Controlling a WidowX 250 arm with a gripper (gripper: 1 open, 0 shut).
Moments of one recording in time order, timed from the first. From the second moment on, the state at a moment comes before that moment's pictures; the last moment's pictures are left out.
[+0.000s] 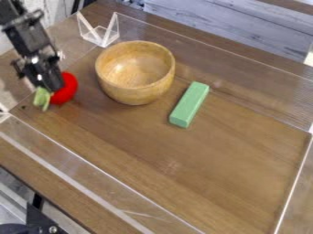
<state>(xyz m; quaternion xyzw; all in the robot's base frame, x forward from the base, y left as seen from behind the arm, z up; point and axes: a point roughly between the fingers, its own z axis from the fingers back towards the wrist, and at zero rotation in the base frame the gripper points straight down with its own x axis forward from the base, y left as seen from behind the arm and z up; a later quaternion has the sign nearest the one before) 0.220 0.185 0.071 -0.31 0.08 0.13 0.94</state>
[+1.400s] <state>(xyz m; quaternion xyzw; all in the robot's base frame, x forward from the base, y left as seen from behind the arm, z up) 0.227 0.108 0.176 -0.43 0.09 0.12 0.89</state>
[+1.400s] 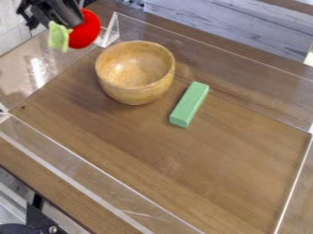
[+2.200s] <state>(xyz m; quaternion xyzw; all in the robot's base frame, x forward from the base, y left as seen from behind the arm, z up) 0.219 0.059 0.179 -0.48 0.11 0.12 0.86</state>
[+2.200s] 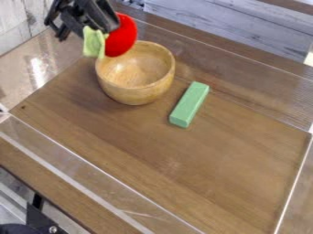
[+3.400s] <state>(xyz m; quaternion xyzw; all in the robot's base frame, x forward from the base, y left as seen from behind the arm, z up) 0.184 0.073 0.147 -0.49 0.14 0.12 0.85</state>
